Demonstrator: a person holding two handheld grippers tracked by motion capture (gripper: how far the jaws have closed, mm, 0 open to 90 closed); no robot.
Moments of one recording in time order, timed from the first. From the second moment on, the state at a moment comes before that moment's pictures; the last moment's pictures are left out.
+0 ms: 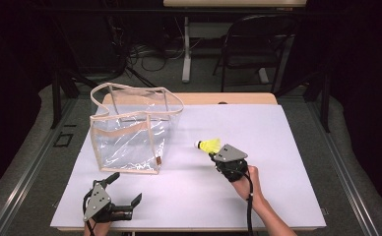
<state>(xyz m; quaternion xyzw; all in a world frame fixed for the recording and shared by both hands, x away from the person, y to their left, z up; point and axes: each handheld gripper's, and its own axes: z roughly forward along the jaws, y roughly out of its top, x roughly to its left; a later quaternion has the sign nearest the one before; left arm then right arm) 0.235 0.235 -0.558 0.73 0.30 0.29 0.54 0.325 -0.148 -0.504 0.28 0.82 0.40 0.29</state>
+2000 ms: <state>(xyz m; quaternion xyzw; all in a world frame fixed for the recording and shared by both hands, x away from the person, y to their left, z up) 0.235 0.234 -0.558 0.73 0.30 0.29 0.55 0.335 -0.153 -0.454 0.27 0.80 0.42 0.32</state>
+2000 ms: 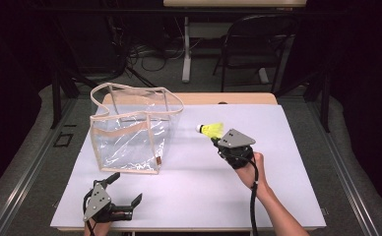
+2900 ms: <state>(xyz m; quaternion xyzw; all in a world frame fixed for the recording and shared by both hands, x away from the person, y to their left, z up) 0.235 0.234 -0.558 0.73 0.30 0.29 0.55 0.339 -0.155 -0.442 0.28 0.79 0.43 0.33</state>
